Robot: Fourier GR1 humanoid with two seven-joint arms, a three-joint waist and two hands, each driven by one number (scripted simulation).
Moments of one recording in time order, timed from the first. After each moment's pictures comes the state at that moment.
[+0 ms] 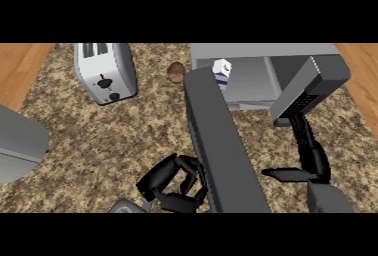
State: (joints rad) left arm -0.14 0.01 -0.47 -1.34 -0.17 -0.23 -0.19; right arm -0.23 -0.15 -0.18 -0.83 0.06 0.14 -0.86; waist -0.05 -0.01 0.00
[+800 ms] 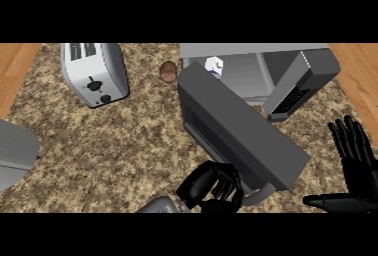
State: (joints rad) left arm -0.41 0.01 -0.91 -1.10 0.11 0.26 -0.20; right arm 0.07 -0.24 -0.18 -1.46 -0.16 0.33 -0.57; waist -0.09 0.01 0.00
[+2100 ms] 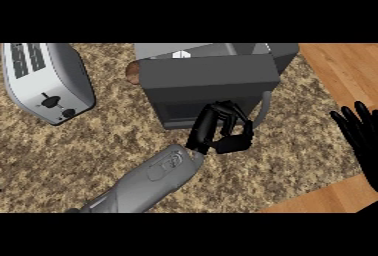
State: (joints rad) left arm -0.81 0.00 -0.86 -0.92 0.59 0.62 -0.29; right arm 0.03 -0.36 -0.13 -1.73 -0.42 0.56 -0.36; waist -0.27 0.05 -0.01
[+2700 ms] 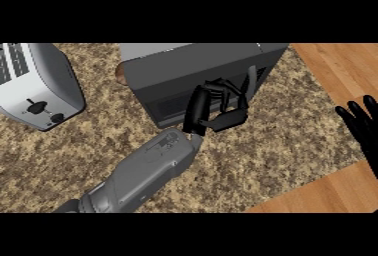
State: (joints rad) left arm -0.88 0.00 -0.75 -0.87 0.76 0.63 -0.41; right arm 0.00 -0.40 -0.13 -1.78 -0.51 0.59 -0.30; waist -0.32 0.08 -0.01
